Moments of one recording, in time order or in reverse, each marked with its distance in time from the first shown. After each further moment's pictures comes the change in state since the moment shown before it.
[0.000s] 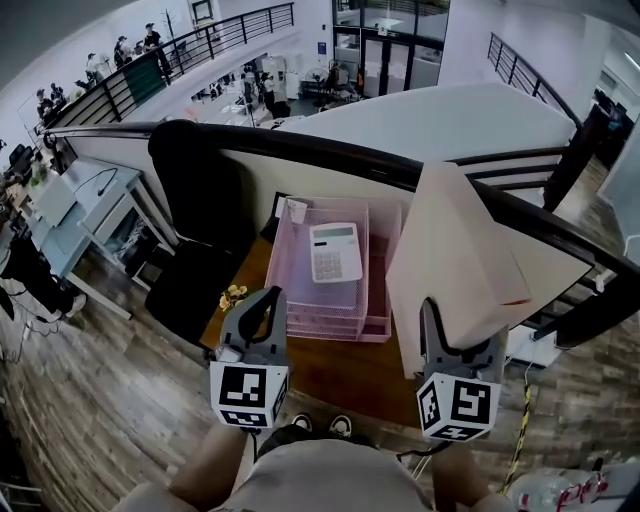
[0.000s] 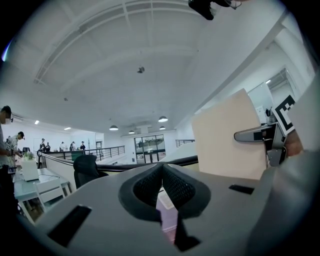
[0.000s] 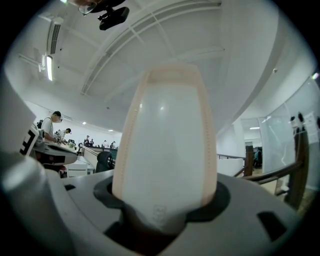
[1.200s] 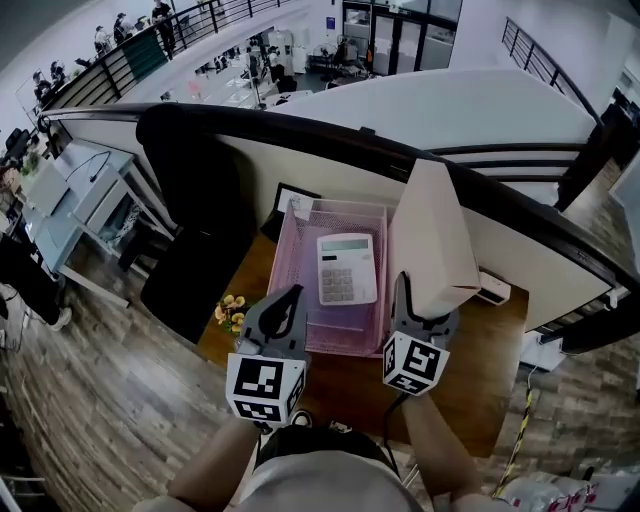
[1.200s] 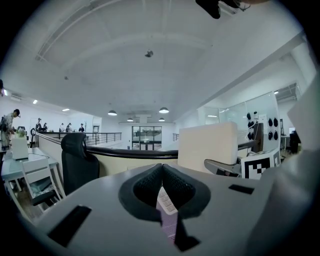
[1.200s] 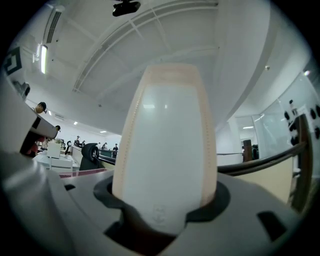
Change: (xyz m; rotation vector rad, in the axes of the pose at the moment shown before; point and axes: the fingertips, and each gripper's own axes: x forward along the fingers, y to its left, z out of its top) left arm 0.107 0.016 -0.062 -0.130 0.103 -0.054; right arm 0.173 0.026 -0.124 0.030 -0.039 -0.081
